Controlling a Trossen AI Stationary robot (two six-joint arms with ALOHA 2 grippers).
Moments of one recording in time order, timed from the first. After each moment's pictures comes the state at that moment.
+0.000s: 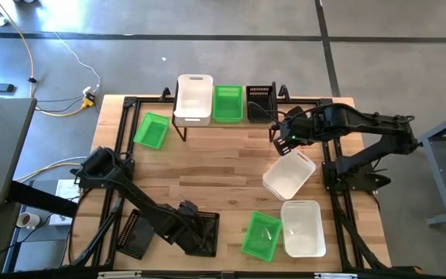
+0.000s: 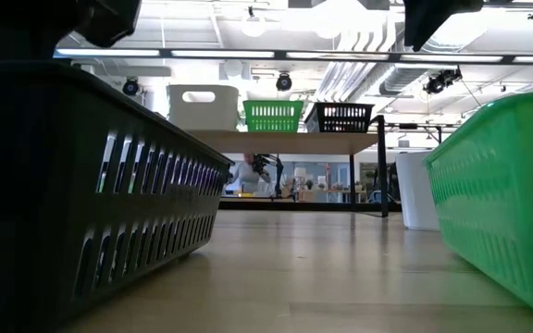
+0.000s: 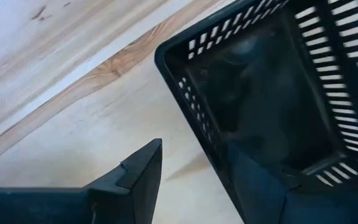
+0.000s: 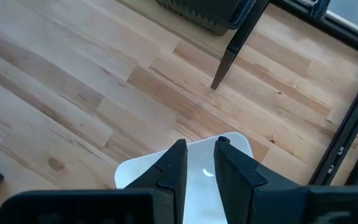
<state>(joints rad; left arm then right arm) -0.54 1.93 1.42 -1.00 -0.18 -1.65 0.00 1.34 1.55 -1.48 0.34 0.96</state>
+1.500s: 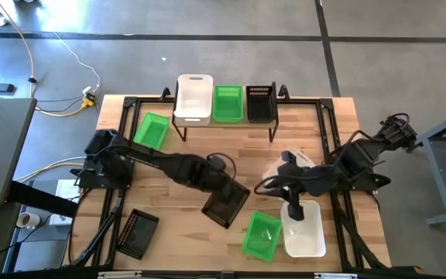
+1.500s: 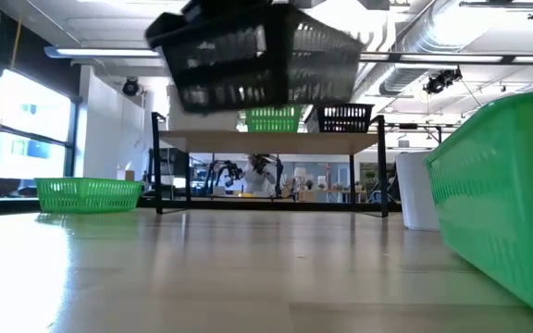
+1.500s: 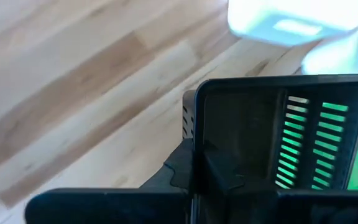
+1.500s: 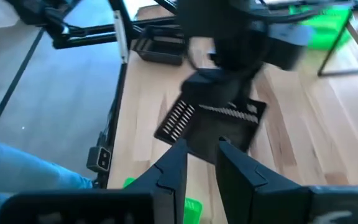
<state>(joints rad) -0.14 1.84 1.63 -0.96 -0.26 -1.17 0.54 1.34 1.55 -0.88 0.32 0.43</state>
